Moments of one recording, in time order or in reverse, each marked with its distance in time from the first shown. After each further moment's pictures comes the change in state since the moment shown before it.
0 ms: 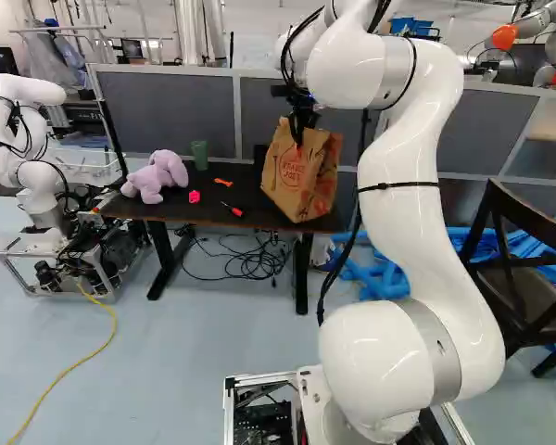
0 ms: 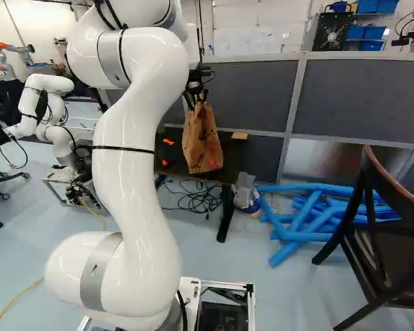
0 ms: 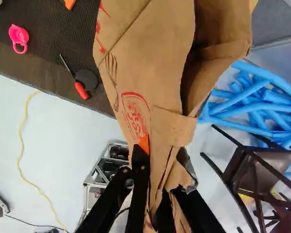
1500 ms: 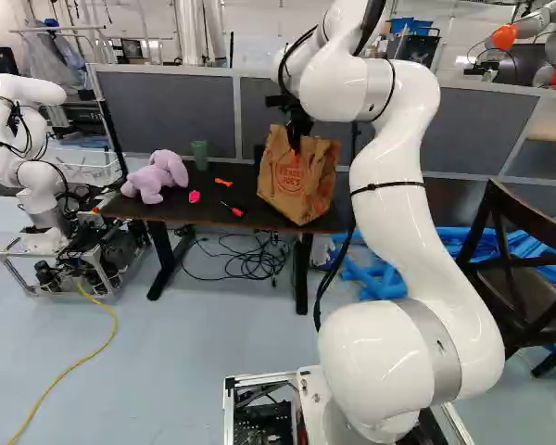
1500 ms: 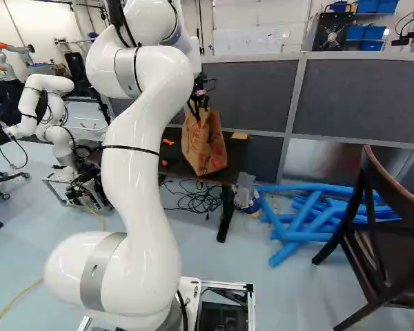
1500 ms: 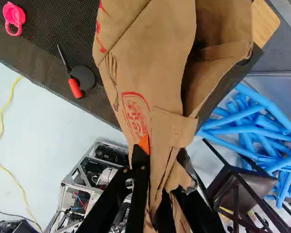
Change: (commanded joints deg) arm 0.3 -7.1 -5.2 0.0 2.1 -7.2
